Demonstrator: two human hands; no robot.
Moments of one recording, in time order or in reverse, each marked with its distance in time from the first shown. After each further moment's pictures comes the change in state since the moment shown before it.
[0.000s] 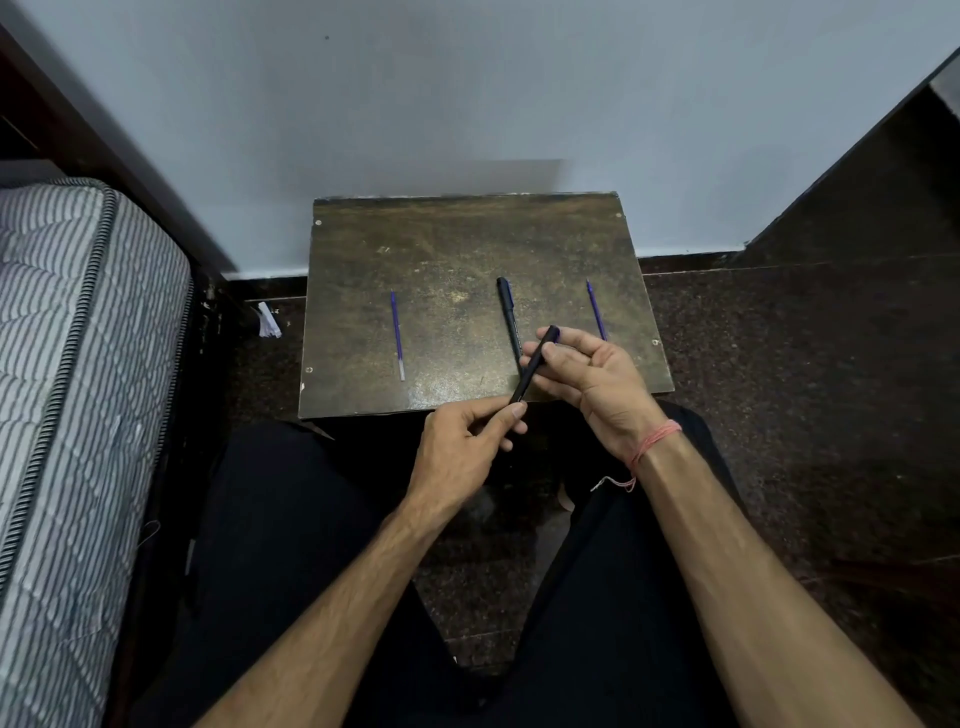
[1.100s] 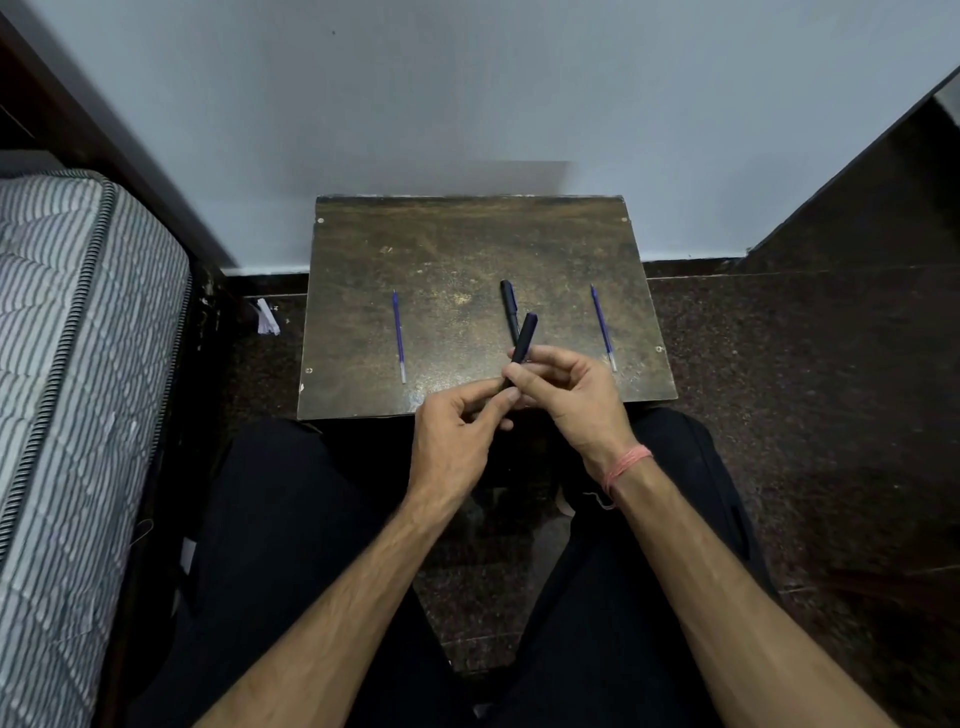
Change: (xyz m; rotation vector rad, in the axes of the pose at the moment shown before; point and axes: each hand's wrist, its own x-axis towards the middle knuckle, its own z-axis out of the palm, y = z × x) left_hand 0.008 0.013 0.002 -0.148 0.106 0.098; right_hand -0.002 0.025 0.021 -0.214 0.051 -0.141
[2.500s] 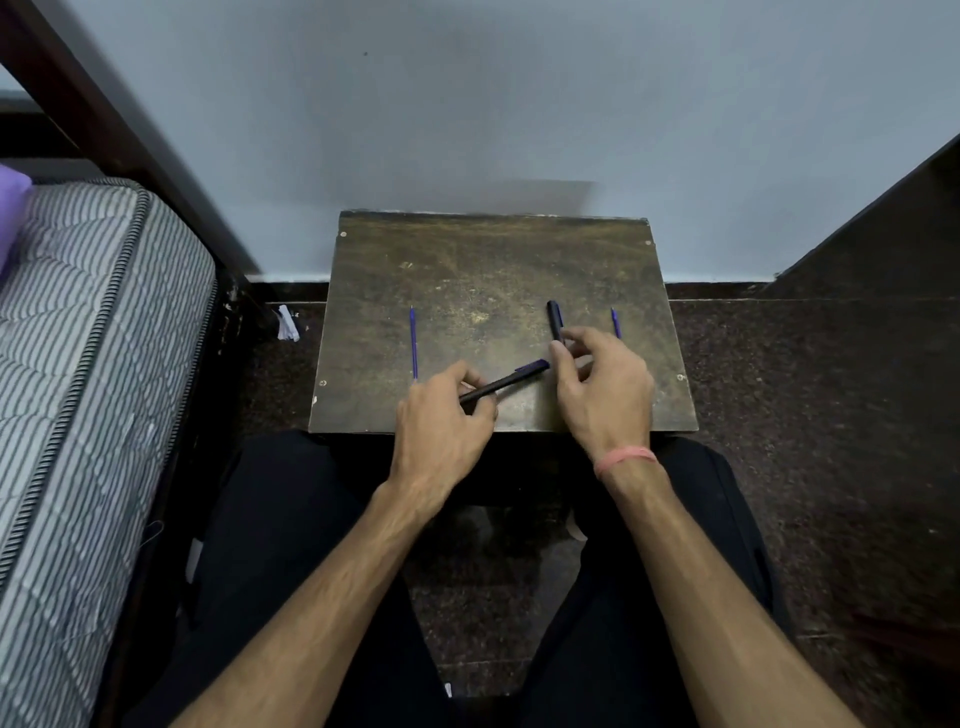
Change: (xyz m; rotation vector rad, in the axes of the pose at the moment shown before) left_hand 0.023 0.041 -0.019 0.612 0.136 -0.045; right_hand 0.032 -0.020 0.001 -0.953 0.424 -0.365
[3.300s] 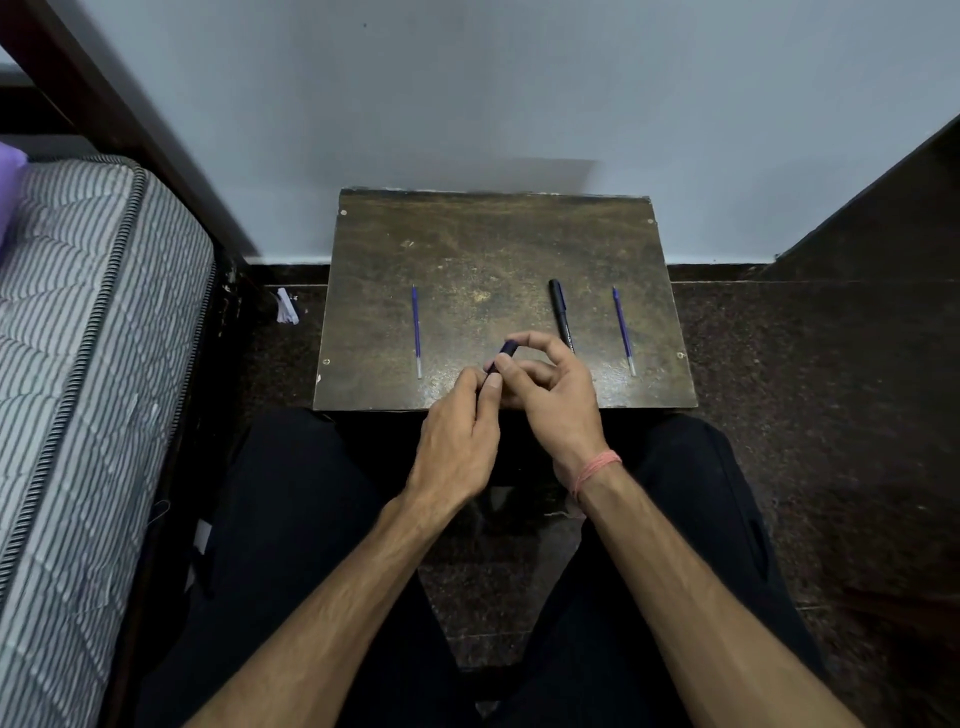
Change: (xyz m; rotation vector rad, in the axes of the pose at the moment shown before) left_hand -0.031 -0.017 0.013 -0.187 -0.105 0.016; right_hand -0.049 -0.028 0.019 0.905 -0.399 0.360
